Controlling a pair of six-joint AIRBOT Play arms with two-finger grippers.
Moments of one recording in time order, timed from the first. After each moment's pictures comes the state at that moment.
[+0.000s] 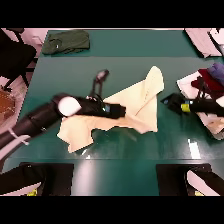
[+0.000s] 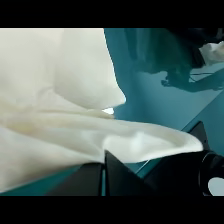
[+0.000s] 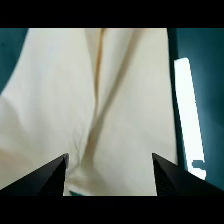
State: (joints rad) left arm -0.74 -1.14 1.10 1.00 -0.74 -1.81; right arm -0.14 -1.03 0.78 -0.80 0.97 1.50
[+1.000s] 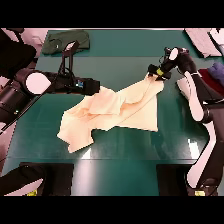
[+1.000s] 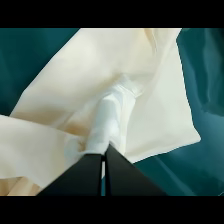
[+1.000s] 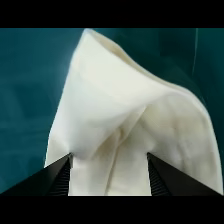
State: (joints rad) left arm -0.51 -1.09 1.19 1.22 -0.86 -1.77; right arm 0.09 -2.12 2.09 -1.42 1.22 2.00
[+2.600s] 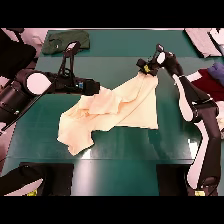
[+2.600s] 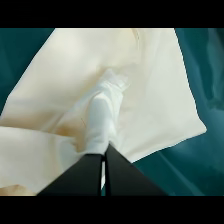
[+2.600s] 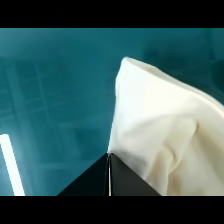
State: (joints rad) left arm -0.51 -1.09 1.19 1.22 -0.86 -1.74; right arm 0.17 -2.19 2.15 -1.32 0.96 2.08
